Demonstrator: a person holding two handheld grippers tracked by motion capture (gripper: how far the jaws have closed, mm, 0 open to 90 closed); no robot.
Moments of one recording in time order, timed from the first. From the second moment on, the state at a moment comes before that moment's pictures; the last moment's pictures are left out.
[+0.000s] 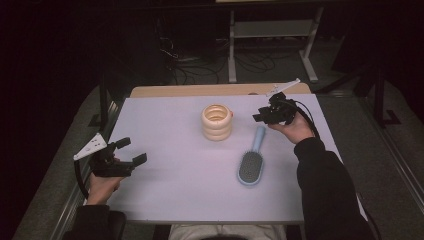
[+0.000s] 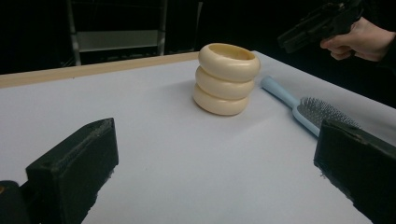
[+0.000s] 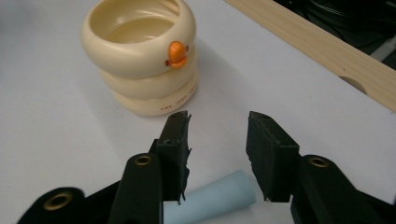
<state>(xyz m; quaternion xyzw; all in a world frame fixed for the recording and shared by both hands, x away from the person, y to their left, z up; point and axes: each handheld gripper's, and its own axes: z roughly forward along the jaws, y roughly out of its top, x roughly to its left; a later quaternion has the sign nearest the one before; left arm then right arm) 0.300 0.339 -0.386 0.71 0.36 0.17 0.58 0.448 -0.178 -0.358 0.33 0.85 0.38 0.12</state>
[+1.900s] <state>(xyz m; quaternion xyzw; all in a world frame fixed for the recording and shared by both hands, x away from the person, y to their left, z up) 0.300 0.339 -0.386 0.71 0.36 0.17 0.58 0.465 -0.173 -0.431 0.38 0.87 0.30 0.08</state>
